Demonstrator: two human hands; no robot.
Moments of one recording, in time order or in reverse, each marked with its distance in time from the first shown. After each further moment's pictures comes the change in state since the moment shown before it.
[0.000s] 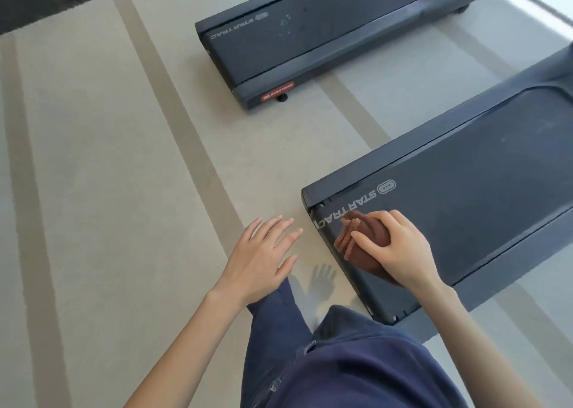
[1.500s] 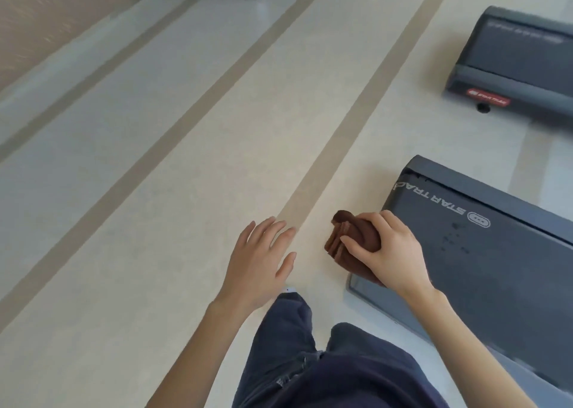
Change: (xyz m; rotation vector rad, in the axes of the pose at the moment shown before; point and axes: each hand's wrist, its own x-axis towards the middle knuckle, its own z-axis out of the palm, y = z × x) left_hand -0.262 0.582 0.108 -0.055 0.345 -1.194; right_hand -0.315 0.189 -0.128 -0.068 -0.542 -0.968
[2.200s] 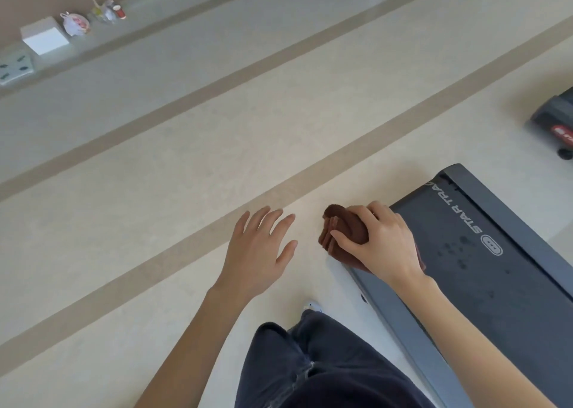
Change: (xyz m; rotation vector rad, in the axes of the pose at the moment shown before) left_hand -0.180 0.236 0.044 0.044 0.038 -0.493; right_hand -0.160 0.096 -0.072 -0.126 -0.186 -0.490
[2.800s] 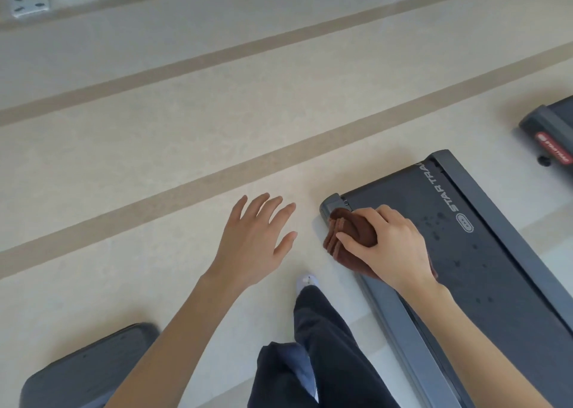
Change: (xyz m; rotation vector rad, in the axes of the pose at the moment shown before) left_hand -0.203 0.082 0.035 0.025 0.137 -0.023; right_hand -0.211 -0.008 -0.038 -0.134 -0.164 -0.047
